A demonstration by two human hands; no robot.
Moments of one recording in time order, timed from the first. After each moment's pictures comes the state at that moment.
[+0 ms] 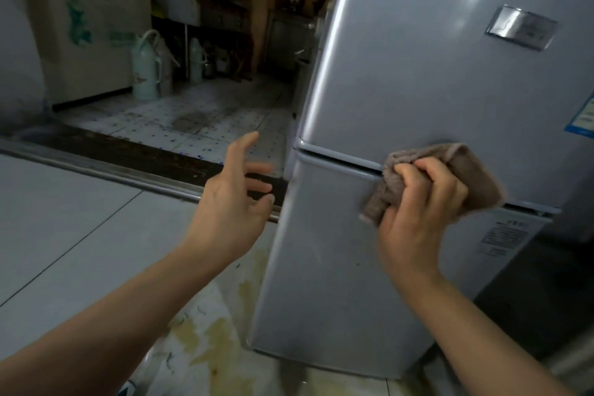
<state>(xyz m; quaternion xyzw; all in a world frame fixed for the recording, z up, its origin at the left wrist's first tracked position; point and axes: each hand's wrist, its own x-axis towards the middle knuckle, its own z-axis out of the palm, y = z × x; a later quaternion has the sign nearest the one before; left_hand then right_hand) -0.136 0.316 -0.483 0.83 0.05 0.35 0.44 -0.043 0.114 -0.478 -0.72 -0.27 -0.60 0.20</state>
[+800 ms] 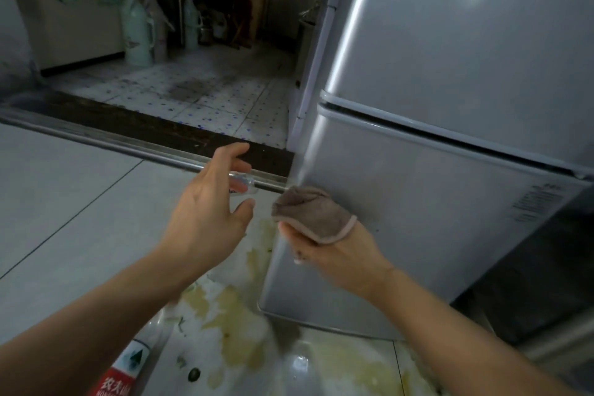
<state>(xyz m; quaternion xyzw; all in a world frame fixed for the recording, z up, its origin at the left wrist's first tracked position) -0.160 0.341 -0.533 0.87 0.06 0.32 0.36 -0.056 0.153 -0.565 -0.77 -0.56 -0.31 -0.03</state>
